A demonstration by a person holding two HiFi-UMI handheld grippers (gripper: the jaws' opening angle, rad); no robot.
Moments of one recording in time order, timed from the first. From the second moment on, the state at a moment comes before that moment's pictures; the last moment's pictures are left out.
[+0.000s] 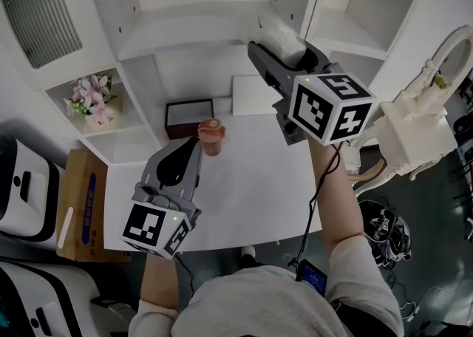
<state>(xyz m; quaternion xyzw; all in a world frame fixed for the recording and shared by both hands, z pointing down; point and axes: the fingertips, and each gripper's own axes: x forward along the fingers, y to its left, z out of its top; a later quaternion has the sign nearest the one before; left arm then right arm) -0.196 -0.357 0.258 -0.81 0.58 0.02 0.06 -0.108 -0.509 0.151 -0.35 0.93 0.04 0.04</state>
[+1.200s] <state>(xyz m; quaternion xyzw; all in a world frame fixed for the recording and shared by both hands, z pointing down) -0.241 -0.376 0.260 -0.79 0.61 0.02 0.05 -0.147 -0.569 0.145 -0.39 0.91 0.09 0.00</state>
